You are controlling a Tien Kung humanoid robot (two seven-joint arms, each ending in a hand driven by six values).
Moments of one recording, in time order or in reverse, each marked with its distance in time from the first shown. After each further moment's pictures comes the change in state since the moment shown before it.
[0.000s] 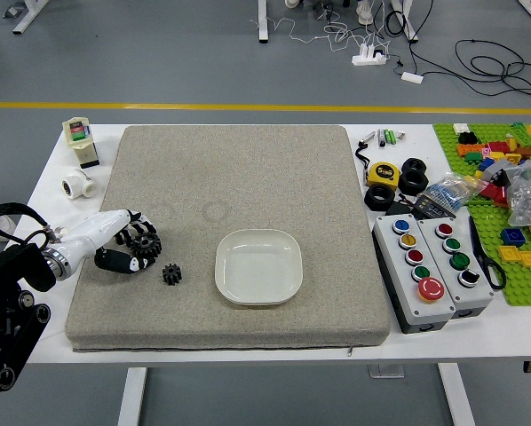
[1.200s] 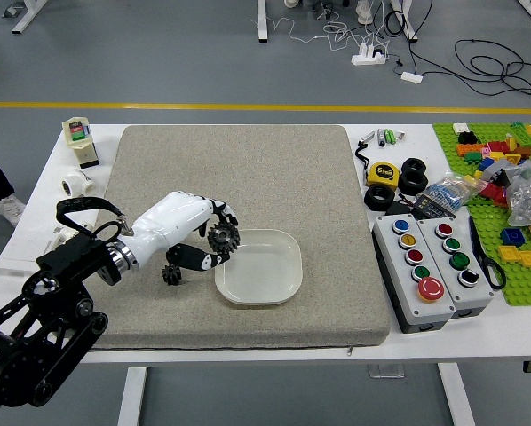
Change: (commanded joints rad) left arm -0.049 -0.019 0.331 -0.290 0.000 0.124 0.018; right arm 0.007 -0.003 -0.001 0.000 0.004 0.000 0.000
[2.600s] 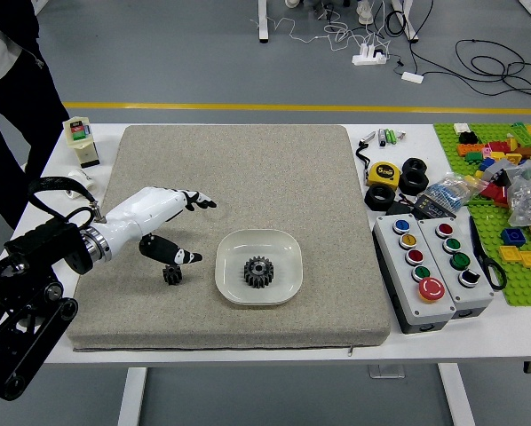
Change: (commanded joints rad) left arm 0.079 0.083 -0.203 -0.101 0.000 -0.249 0.043; right arm -0.003 0.000 0.008 0.000 -0.006 0.001 0.001
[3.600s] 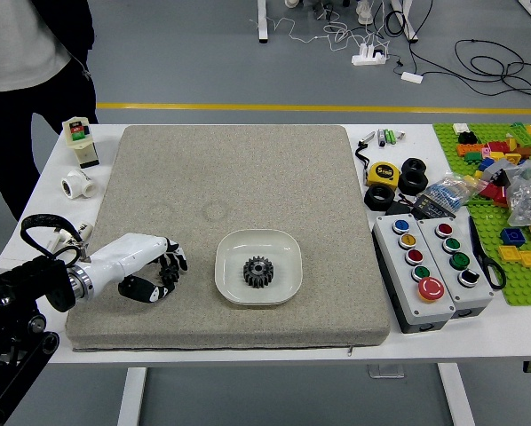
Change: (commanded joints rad) left arm 0.081 0.006 0.007 0.053 0.000 -0.013 0.007; right arm -0.006 0.003 -0.001 0.000 -0.001 0.000 -0.002
